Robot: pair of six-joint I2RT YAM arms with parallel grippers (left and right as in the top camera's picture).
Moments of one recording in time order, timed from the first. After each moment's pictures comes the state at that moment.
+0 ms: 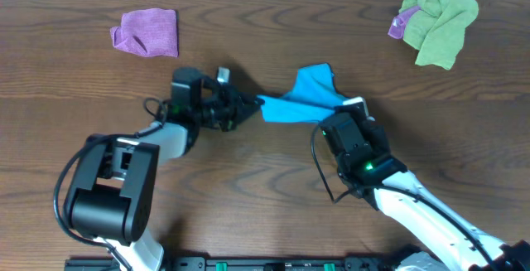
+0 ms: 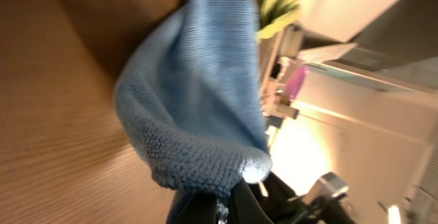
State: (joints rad) left arm -0.20 1.83 0.78 0.49 0.97 -1.27; right arm 0.54 1.31 0.64 -0.33 0.69 0.10
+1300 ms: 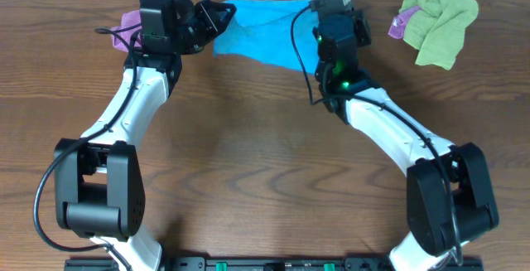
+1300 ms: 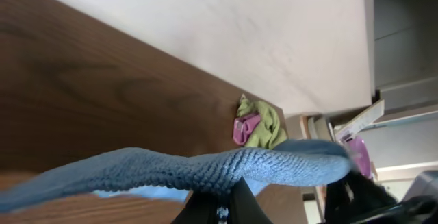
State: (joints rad) left arm -0.12 1.84 1.32 0.15 0.63 -0.83; right arm 0.40 1.81 1.22 0.35 0.69 -0.41
